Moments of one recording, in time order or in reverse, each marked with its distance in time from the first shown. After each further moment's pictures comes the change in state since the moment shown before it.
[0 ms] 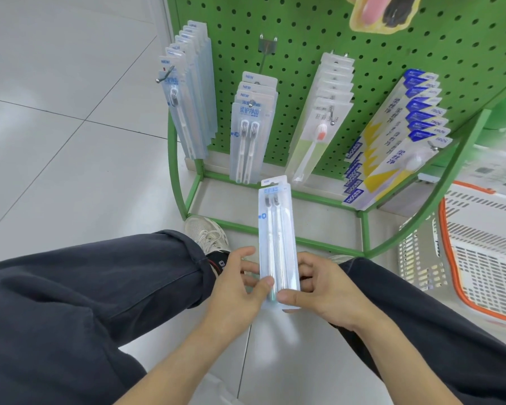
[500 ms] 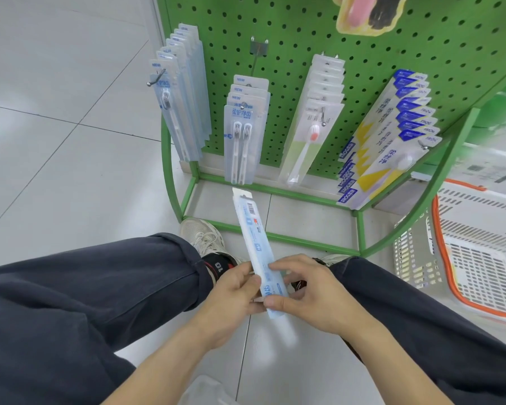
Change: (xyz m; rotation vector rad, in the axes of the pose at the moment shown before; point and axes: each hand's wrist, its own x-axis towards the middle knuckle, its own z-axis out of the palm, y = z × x) left_hand -0.002 0.015 -0.007 -0.405 -0.373 -0.136; right_hand 0.000 0.008 0.005 -0.492 0.097 -0.095
